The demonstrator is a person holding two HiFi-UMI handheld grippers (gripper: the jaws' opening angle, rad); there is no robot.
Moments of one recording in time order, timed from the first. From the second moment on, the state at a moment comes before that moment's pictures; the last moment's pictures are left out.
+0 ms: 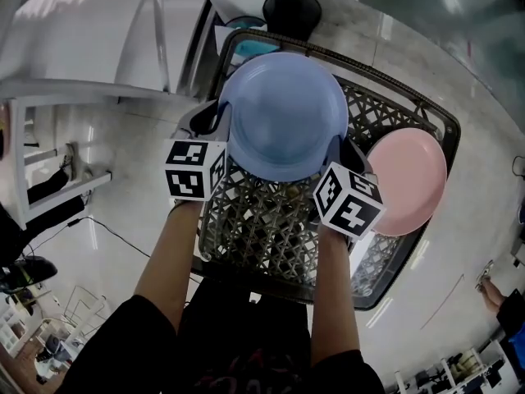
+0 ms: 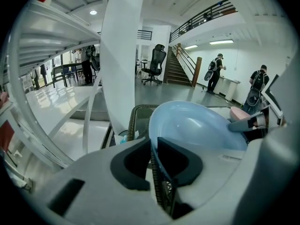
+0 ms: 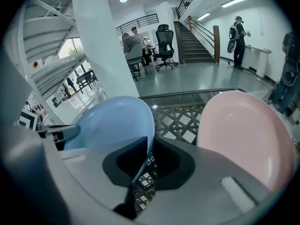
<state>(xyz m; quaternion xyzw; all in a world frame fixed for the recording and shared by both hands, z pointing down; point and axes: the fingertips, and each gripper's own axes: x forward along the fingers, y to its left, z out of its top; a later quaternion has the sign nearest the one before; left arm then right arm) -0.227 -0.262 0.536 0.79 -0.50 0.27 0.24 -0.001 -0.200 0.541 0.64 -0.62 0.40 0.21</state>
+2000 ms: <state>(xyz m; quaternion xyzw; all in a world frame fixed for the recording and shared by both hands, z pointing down) 0.040 -0.176 0.469 0.88 -0.34 0.27 0.17 0.230 -0.035 0.471 0.76 -0.49 0.40 0.13</state>
